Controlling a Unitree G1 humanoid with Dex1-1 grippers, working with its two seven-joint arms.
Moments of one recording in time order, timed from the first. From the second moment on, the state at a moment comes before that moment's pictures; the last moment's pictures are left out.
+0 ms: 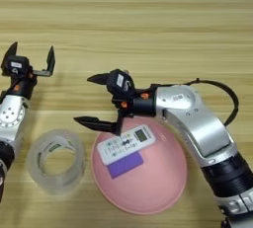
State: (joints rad) left arm -0.59 0.10 0.10 1.08 0.00 -0.85 -0.05; right arm -0.37 -0.47 0.32 -0.31 0.33 0.51 0.90
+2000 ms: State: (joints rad) left arm -0.59 0.09 0.09 1.07 0.00 -0.85 -0.01; right arm -0.51 -0.28 0.64 -0.08 0.16 0.77 0.82
